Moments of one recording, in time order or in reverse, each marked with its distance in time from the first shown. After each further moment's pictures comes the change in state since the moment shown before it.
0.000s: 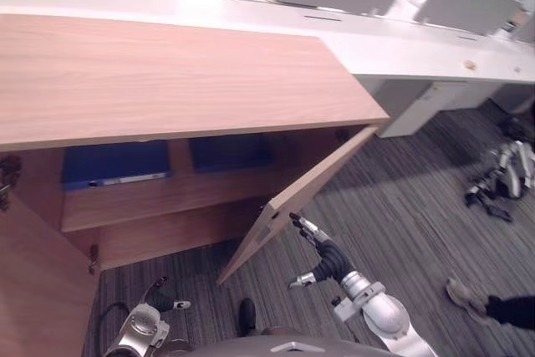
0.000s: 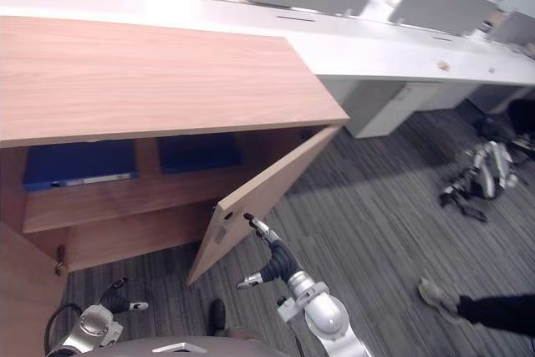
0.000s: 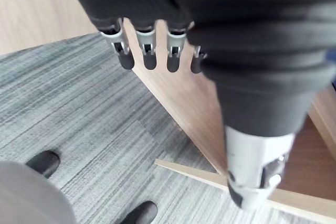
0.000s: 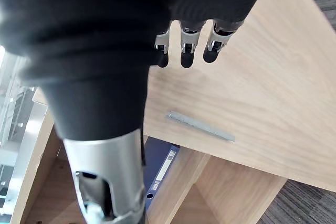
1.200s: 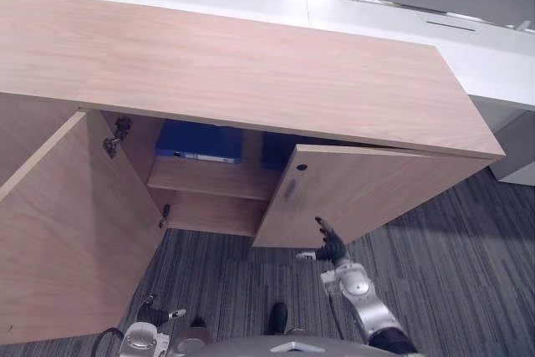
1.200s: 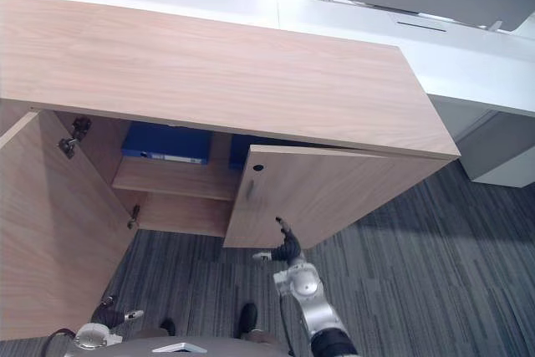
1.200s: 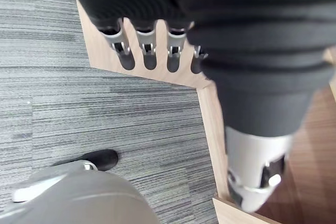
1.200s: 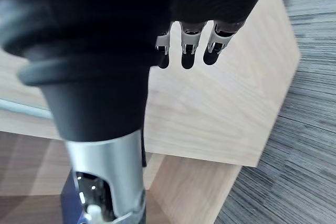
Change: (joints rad) left arm 0.072 -0.096 0.192 0.014 -0.081 0.009 0.048; right arm -0.246 0.284 -0.218 0.726 -0.111 0.051 -0.217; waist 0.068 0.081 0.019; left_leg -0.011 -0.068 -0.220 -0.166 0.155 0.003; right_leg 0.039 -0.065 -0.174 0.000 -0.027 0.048
